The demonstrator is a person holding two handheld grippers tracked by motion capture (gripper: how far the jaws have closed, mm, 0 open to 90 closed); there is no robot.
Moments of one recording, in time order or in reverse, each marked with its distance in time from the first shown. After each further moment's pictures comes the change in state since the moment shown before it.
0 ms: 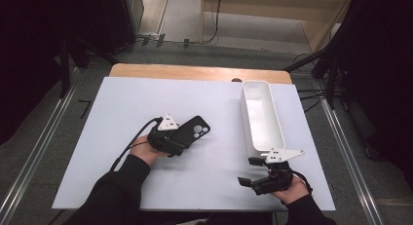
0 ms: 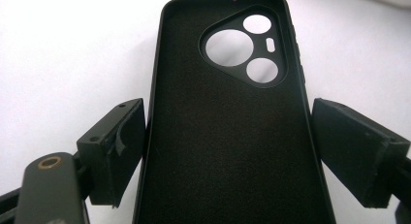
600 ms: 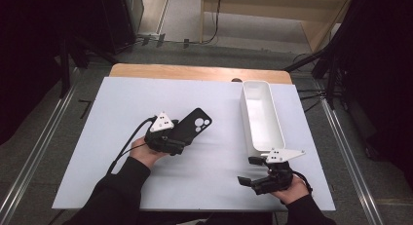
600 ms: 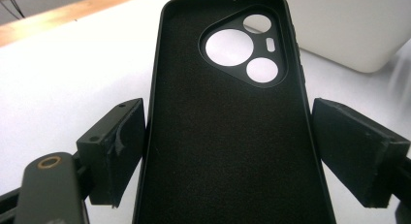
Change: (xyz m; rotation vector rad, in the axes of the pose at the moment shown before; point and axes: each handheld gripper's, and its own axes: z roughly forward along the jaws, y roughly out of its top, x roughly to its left) left arm -0.013 0.009 -0.023 -0.153 0.027 -0.037; right arm 0.001 0.001 -0.001 -0.019 0.001 -0.005
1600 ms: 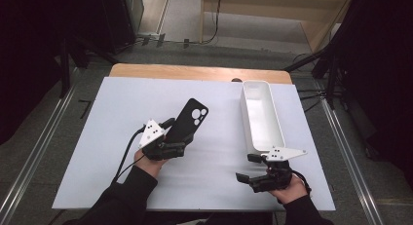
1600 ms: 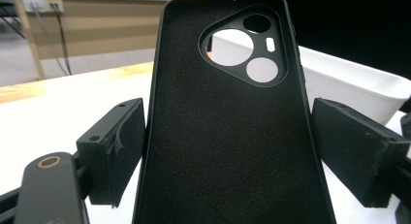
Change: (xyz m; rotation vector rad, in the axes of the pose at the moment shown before) left arm -0.028 -0.007 -0.022 -0.304 0.101 -0.109; right arm 0.007 0.008 -0.001 -0.057 -0.016 0.029
